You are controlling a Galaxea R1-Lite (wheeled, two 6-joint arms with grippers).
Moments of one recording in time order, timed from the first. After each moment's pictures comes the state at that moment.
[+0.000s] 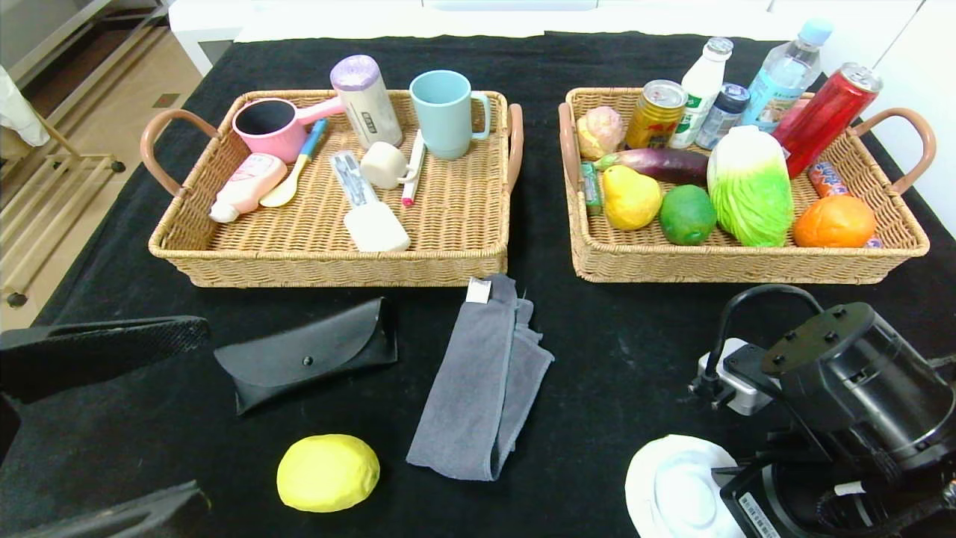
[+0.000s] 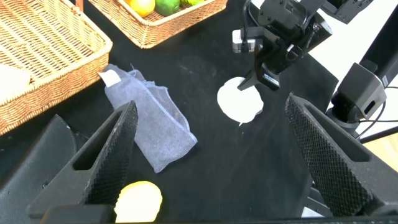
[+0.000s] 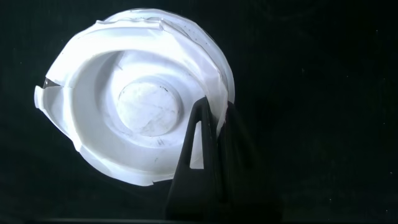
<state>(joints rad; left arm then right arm) -0.54 0.87 -0.72 -0.13 -0.42 0.01 0.76 1.52 -0.95 0.45 -0.29 0.16</state>
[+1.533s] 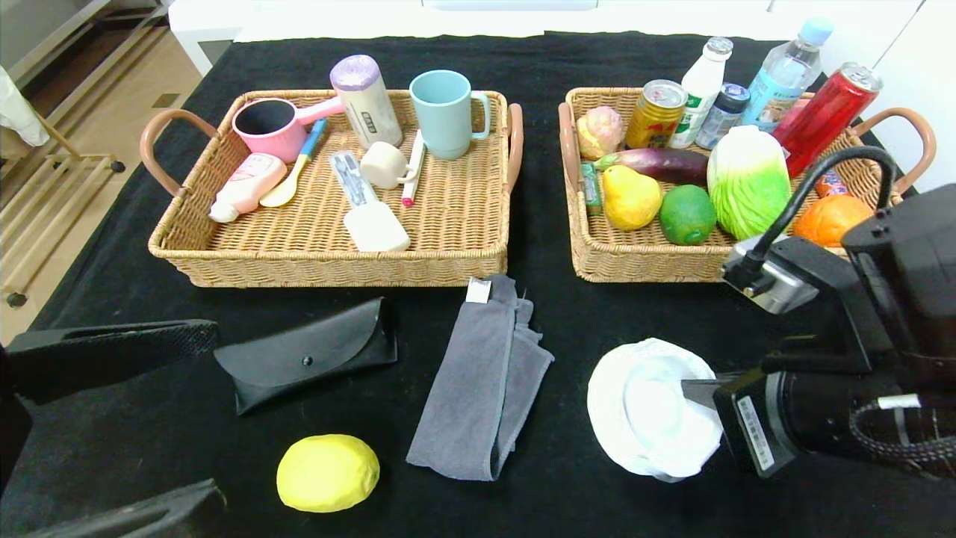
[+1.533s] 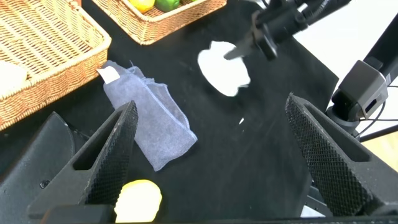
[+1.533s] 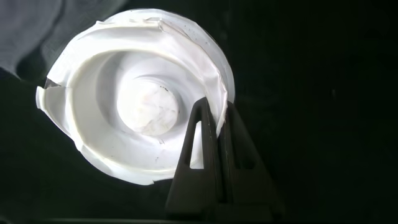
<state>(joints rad) -0.54 0.88 -0.72 -0.13 -0.42 0.00 0.78 1.47 -1.11 0.33 -0.27 0.21</state>
